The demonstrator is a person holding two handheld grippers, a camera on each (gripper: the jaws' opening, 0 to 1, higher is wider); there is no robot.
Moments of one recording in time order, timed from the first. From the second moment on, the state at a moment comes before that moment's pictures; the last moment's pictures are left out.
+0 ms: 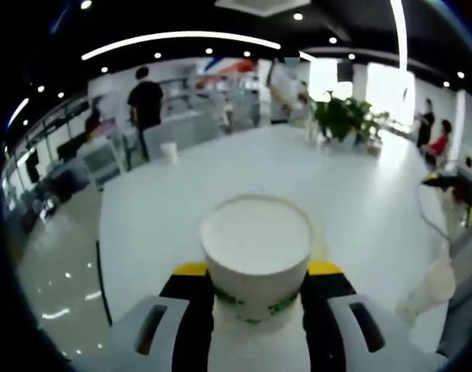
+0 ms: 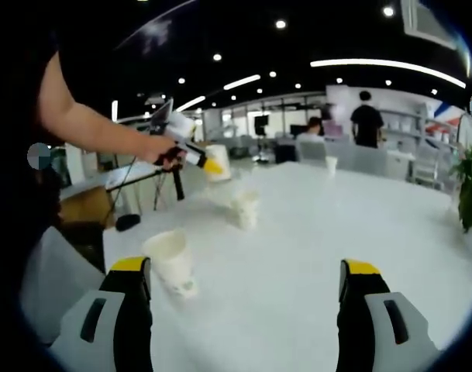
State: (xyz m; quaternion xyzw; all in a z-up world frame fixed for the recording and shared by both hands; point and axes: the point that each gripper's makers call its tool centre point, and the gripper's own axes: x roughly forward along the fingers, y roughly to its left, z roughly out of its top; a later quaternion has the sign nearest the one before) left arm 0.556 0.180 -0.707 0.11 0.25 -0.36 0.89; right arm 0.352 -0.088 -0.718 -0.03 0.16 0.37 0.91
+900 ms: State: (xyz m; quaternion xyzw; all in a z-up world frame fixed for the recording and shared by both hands) left arm 0.526 0.145 -0.681 0.09 0.24 -0.40 0.88; right arm 0.345 -0.092 -0.704 -0.04 0.15 0.37 0.91
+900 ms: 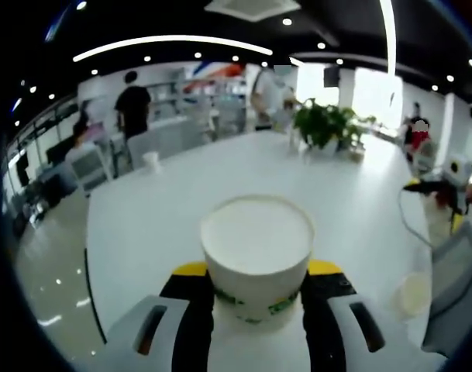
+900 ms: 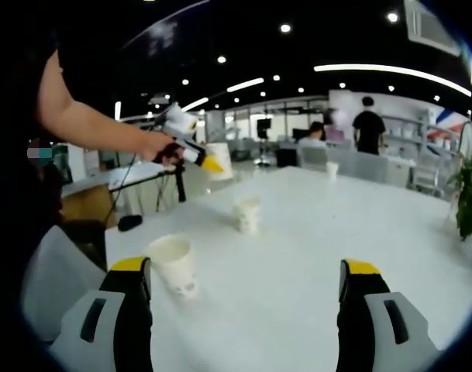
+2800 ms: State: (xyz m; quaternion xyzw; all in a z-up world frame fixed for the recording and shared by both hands) left arm 0.410 0.061 -0.629 0.12 0.18 -0.56 0.80; right arm 0.335 -0.079 -0.677 -0.05 0.13 0.39 0.91
